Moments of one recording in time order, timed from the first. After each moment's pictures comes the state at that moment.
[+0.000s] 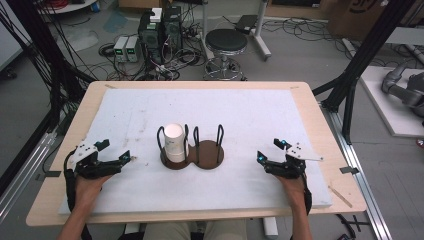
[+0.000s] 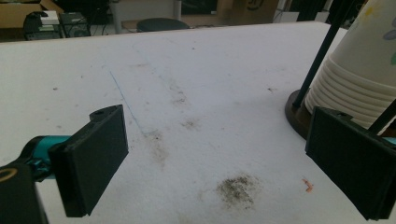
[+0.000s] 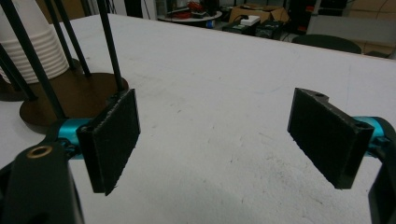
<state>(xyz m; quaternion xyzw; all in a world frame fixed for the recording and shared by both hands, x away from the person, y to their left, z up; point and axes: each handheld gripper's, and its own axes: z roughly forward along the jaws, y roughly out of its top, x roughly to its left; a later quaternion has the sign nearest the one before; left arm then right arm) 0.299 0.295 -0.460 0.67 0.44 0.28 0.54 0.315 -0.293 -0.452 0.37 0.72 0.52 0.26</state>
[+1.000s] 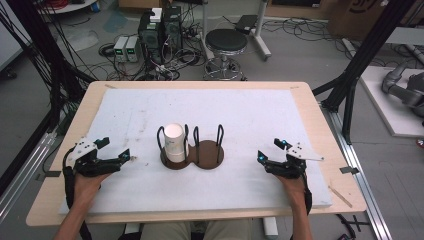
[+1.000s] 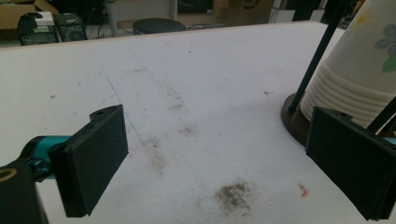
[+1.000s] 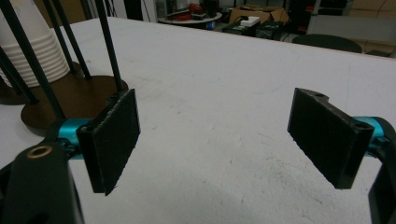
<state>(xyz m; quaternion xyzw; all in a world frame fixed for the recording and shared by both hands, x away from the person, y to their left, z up) 0.301 0.295 -0.448 0.67 0.43 0.27 0.54 0.315 -0.295 -0.452 0.38 0.72 0.53 0.26</state>
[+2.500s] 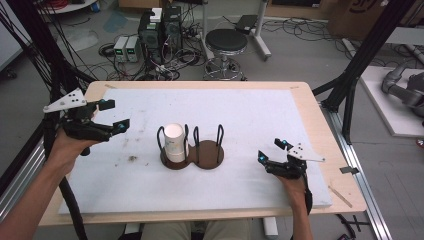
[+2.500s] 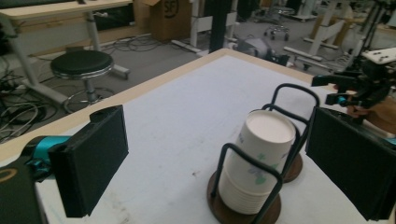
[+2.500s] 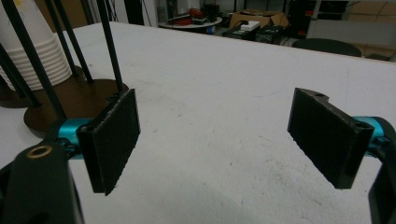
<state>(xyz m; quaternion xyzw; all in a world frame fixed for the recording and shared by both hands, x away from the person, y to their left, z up) 0.335 0.276 -0.301 0.74 0.29 0.17 0.58 0.314 -0.296 -0.452 0.37 0.71 0.54 0.26</state>
